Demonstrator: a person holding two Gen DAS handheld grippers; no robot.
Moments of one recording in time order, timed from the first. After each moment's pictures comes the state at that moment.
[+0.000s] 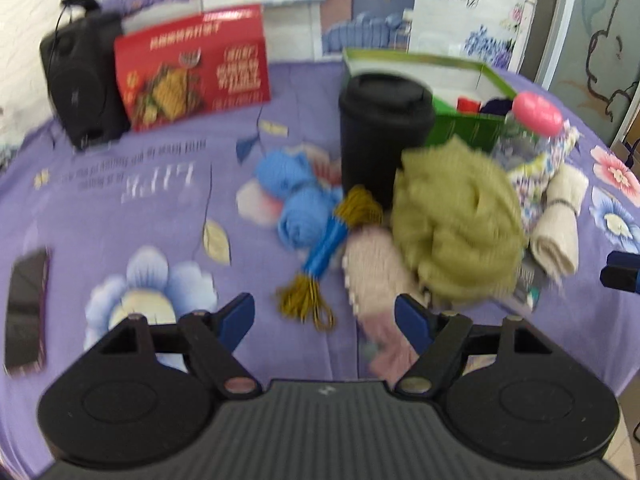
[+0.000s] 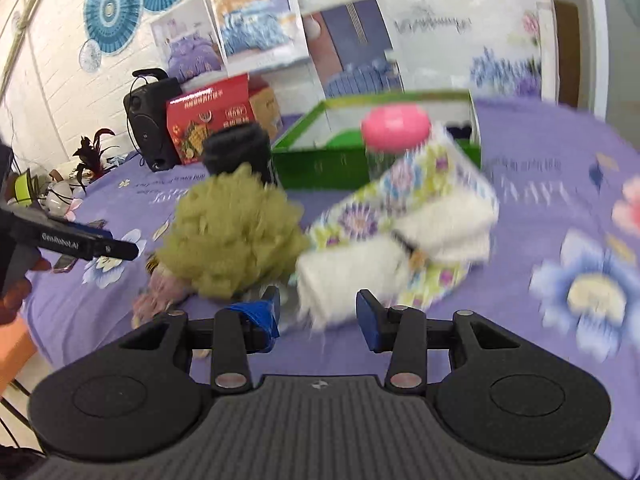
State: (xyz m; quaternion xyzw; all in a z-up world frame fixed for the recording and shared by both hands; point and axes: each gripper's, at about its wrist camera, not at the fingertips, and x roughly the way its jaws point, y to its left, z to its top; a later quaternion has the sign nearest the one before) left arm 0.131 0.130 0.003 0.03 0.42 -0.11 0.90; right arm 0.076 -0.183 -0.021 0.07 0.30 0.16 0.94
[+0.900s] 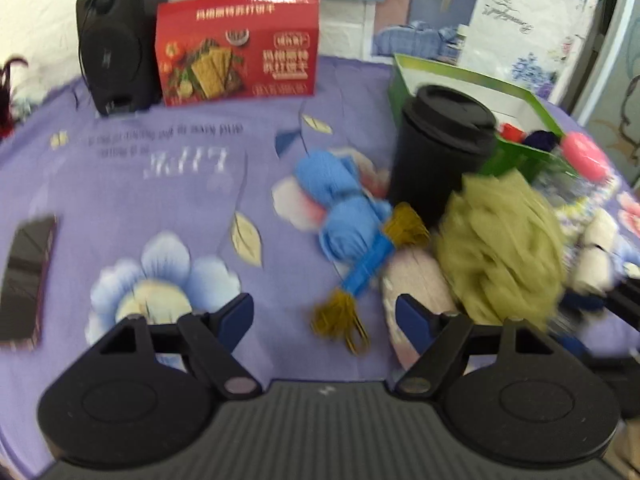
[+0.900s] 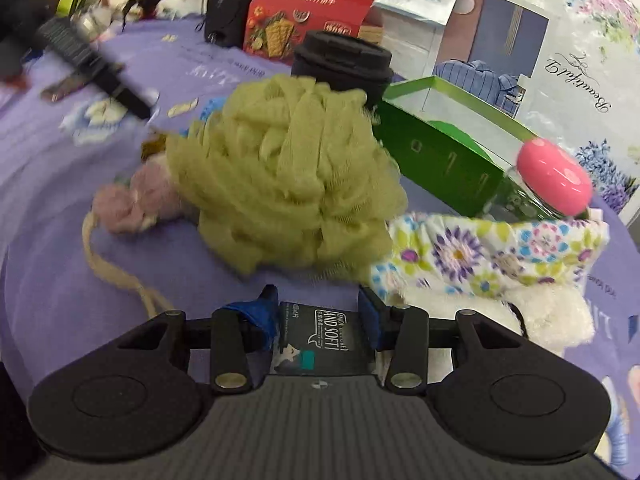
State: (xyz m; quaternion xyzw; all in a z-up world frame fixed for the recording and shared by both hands) left arm 0.171 0.149 0.004 -0.02 0.42 -0.06 0.91; right arm 0.128 -0.093 -0.057 -0.23 0.32 0.21 0.90
